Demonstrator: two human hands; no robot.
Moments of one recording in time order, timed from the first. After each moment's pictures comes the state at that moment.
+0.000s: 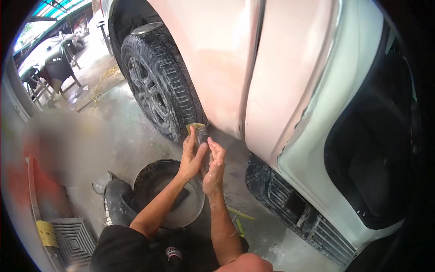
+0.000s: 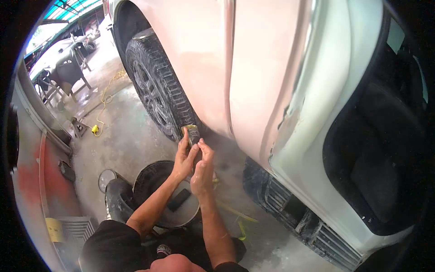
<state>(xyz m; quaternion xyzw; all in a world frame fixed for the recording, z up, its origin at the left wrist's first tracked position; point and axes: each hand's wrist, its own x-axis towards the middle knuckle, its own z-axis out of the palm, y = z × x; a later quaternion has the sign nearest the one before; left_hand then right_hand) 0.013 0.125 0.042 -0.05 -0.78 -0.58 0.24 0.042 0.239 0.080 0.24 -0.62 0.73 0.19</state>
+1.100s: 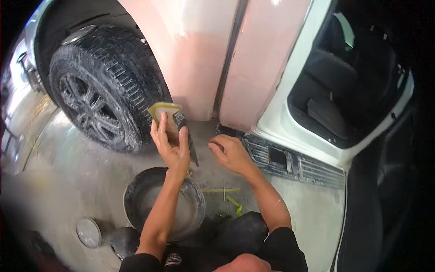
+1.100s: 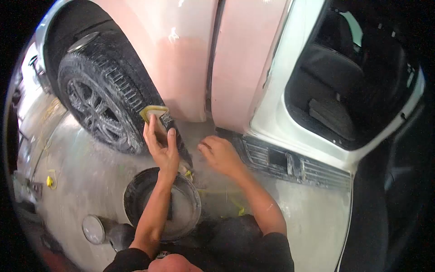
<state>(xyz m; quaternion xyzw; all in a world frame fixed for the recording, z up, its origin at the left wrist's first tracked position) 0.011 0.126 0.097 -0.11 -0.65 -0.60 0.45 0.067 0.304 0.155 0.15 -0.93 0.31 0.12</state>
